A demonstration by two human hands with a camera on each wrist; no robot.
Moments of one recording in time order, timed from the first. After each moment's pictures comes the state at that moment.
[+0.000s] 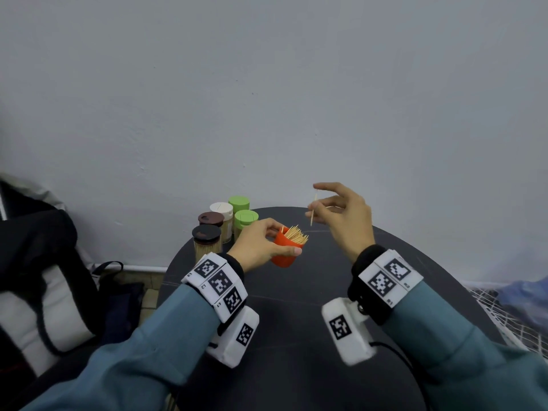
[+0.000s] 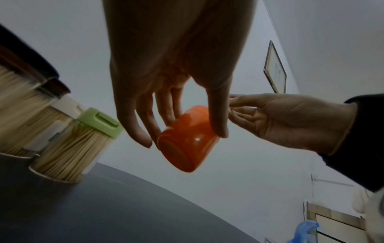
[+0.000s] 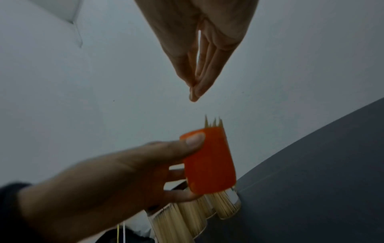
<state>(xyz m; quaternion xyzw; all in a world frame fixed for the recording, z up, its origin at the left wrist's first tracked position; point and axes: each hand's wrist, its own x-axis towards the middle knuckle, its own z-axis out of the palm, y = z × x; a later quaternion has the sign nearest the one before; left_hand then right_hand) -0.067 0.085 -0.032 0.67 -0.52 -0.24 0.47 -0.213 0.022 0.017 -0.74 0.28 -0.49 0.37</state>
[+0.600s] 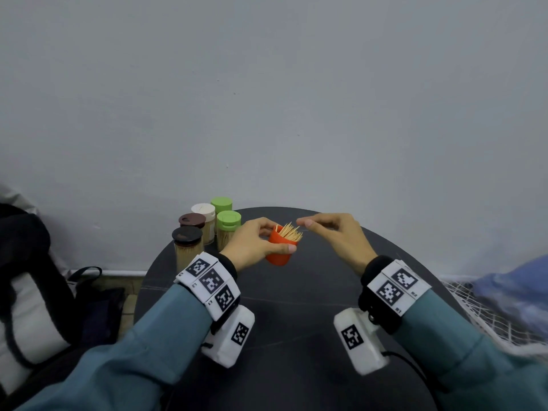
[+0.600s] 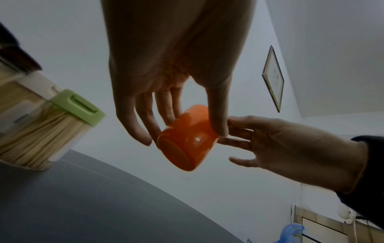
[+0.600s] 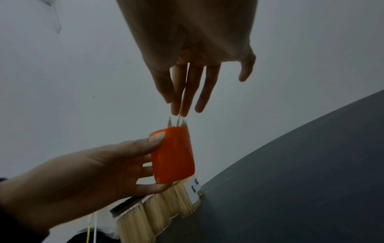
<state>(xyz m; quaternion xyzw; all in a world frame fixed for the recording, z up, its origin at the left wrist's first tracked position) -0.078 0.071 -0.034 0.64 -0.52 -0.27 0.49 -0.247 0.003 0.000 -0.82 0.30 -0.35 0.34</state>
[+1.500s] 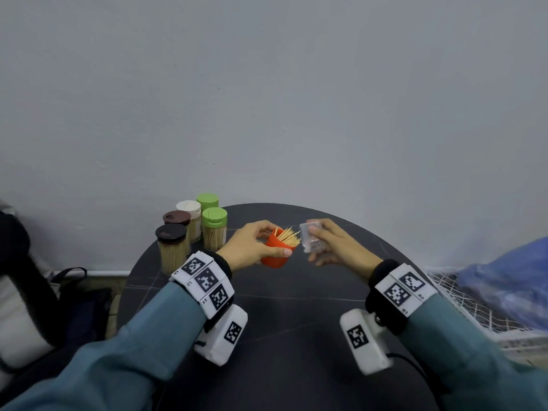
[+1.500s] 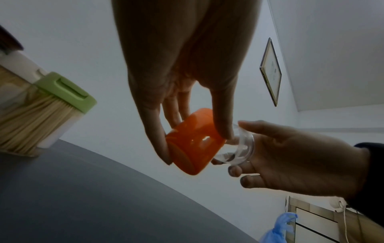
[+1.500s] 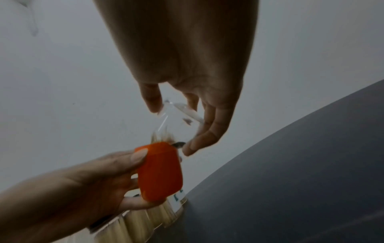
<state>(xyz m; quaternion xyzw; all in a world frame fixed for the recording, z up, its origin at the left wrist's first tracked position) -0.098 0.071 -0.033 0.62 -0.55 -0.32 0.46 -0.276 0.002 -0.008 -0.74 0.35 -0.25 0.51</state>
